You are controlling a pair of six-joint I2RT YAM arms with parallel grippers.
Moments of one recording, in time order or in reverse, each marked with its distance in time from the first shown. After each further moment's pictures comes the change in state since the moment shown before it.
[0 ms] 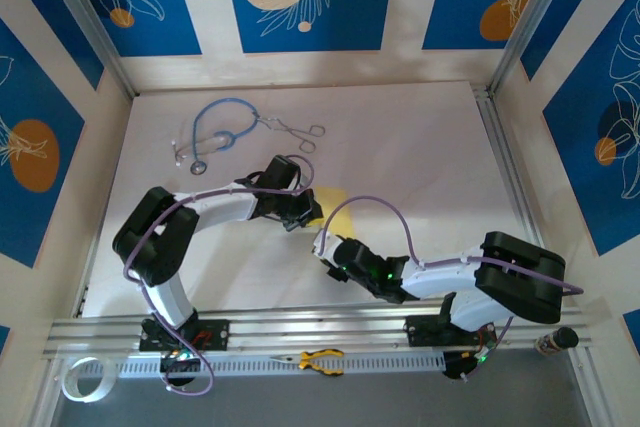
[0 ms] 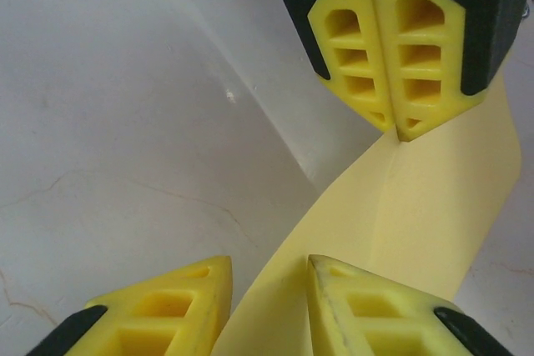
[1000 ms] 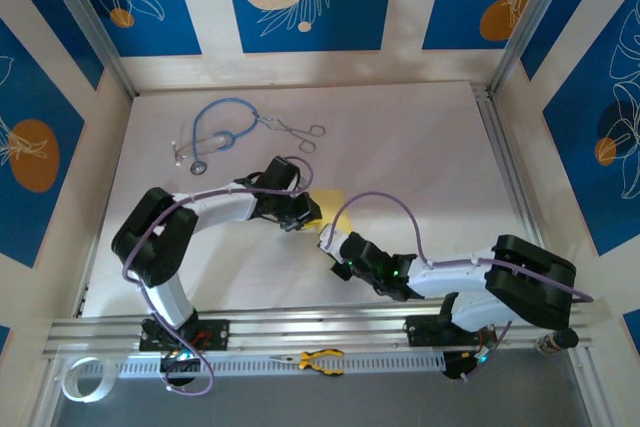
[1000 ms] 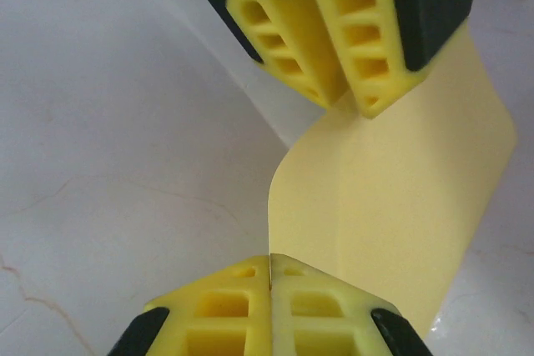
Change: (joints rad) left arm 0.005 -0.020 0.000 -0.080 -0.060 0.040; right arm -0.071 -0.067 -0.016 -0.043 -0.119 0.080
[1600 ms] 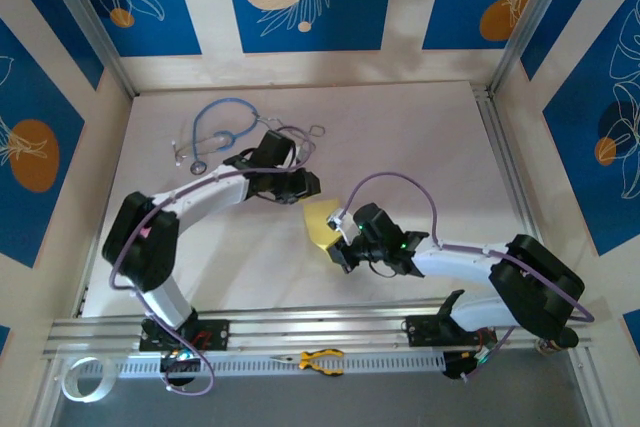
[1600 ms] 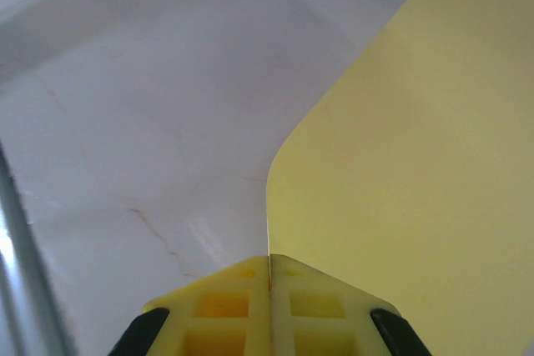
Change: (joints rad) left arm 0.050 -0.004 0.221 -0.135 -0.045 0.213; right arm -0.260 -0.013 0.095 -0.190 -0.611 0.251
